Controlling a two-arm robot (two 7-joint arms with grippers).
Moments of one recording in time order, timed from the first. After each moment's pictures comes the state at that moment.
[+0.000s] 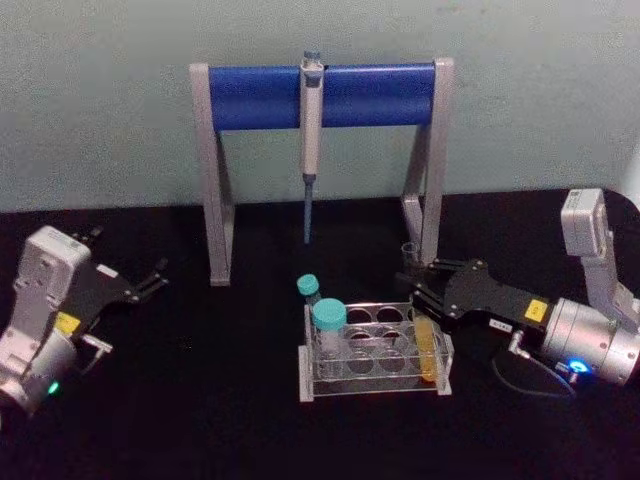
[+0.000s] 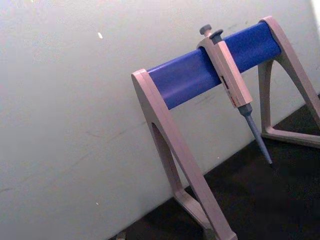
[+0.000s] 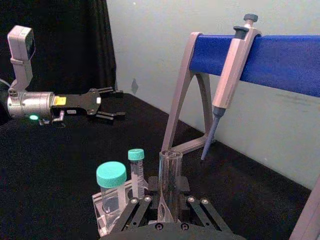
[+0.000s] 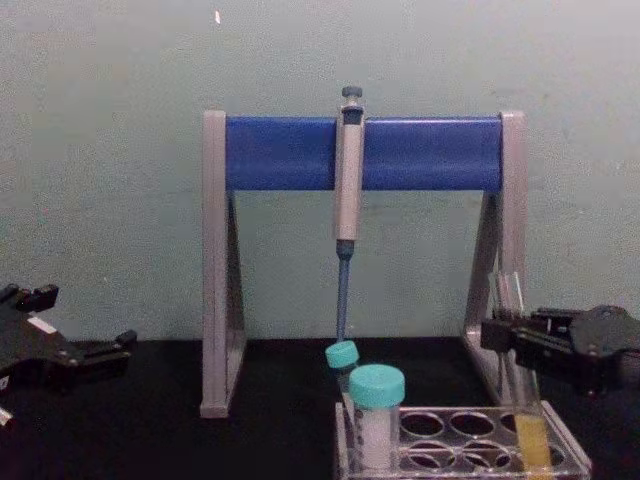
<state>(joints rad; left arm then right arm) -0.20 0.60 0.45 -1.41 -0.25 -0.12 0.03 0.35 0.54 -0.47 -1.29 0.59 -0.11 0.77</state>
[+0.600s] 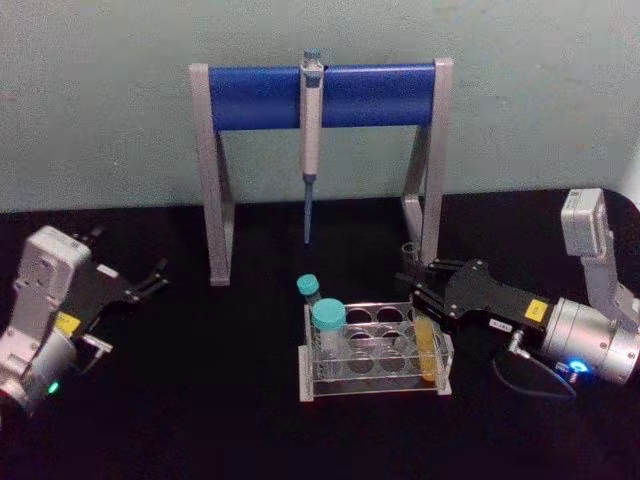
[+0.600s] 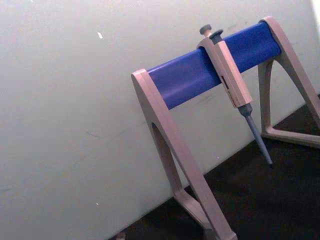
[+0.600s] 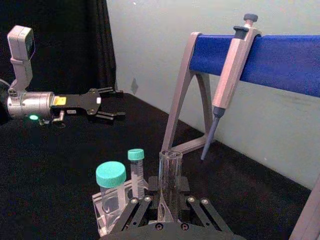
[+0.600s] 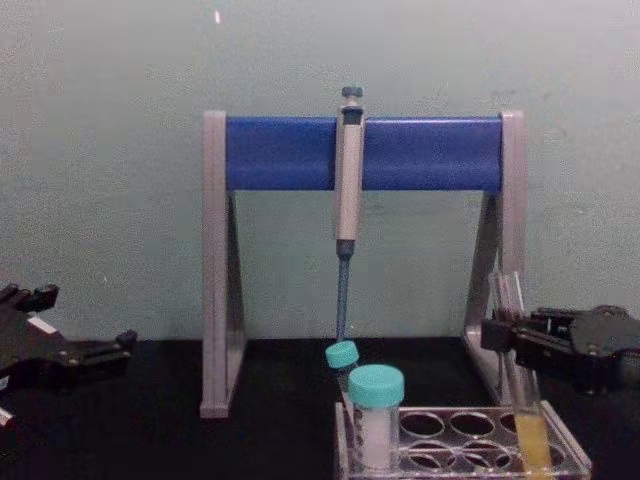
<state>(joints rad) -0.20 0.60 0.45 -1.41 -0.25 -0.12 0.03 0.35 0.54 -0.47 -1.29 0.59 -0.11 0.77</state>
